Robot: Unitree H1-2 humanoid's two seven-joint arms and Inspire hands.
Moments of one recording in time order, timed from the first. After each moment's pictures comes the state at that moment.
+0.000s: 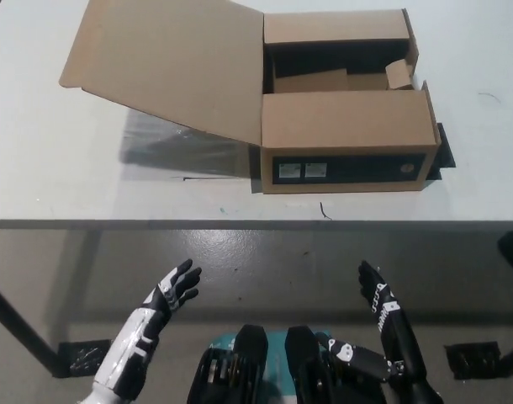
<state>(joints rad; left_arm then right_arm) 0.06 0.22 -0.16 -0.15 -0.11 -0.23 -0.15 -0.05 0.03 0.11 0.33 -0.06 -0.37 -0.02</state>
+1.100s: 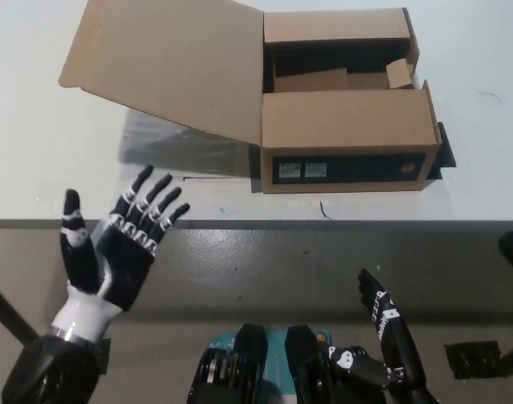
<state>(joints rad) -0.21 0.19 0.02 -0.05 -0.76 0.10 -0.20 -0.04 0.03 0.12 0.34 -0.06 -0.37 -0.02</state>
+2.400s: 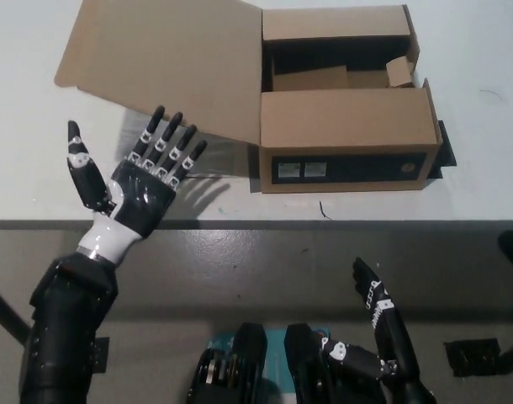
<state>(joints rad) -0.54 0.13 0.23 0.50 -1.06 0.37 -0.42 -0.06 0.03 0.16 0.34 -0.07 -0.42 -0.07</state>
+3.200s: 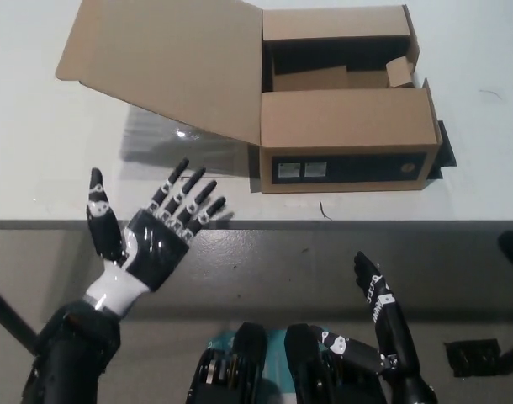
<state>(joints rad) -0.36 0.11 0.18 0.32 -0.96 0.41 -0.49 -0.07 0.03 0.16 0.34 -0.07 -0.42 -0.09</state>
